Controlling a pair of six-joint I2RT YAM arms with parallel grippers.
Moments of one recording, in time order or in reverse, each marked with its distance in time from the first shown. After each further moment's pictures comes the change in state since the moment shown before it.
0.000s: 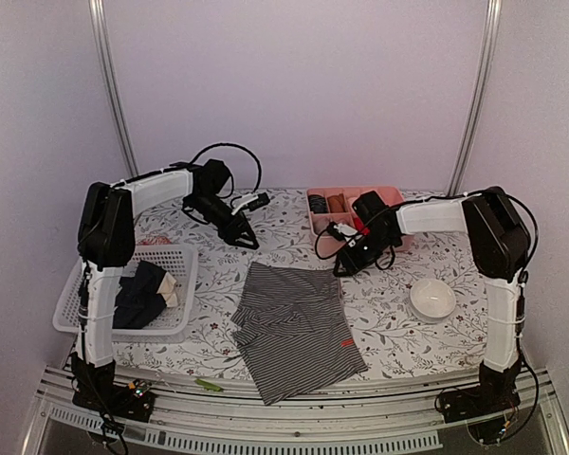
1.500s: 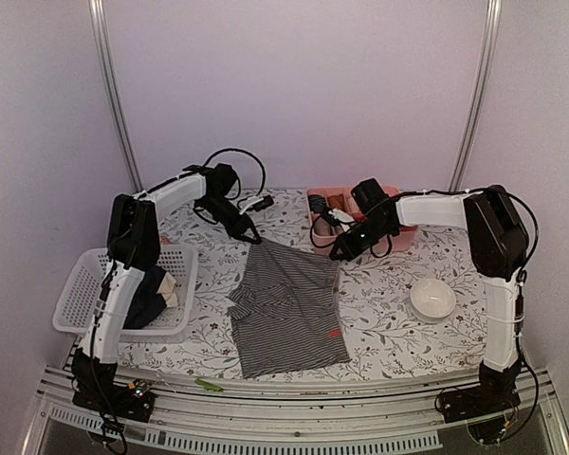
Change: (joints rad) left arm 0.018 0.301 0.378 -0.145 -0.032 -0.058; right arm -0.013 0.027 0.098 0.013 -0.085 -0.069
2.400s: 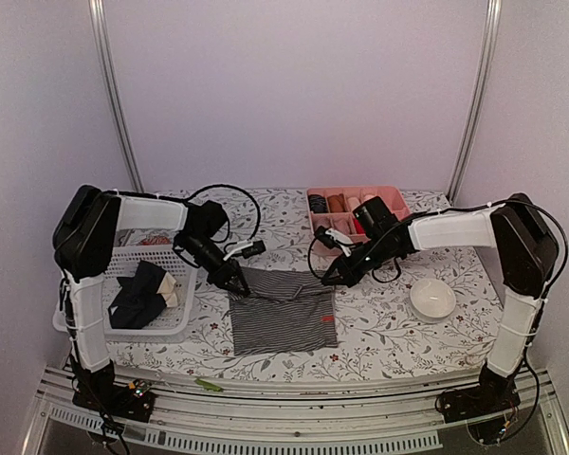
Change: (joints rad) left arm -0.080 -0.525 -0.893 0.262 0.110 0.084; right arm 0.101 -0.242 -0.319 0.155 -0.160 0.039
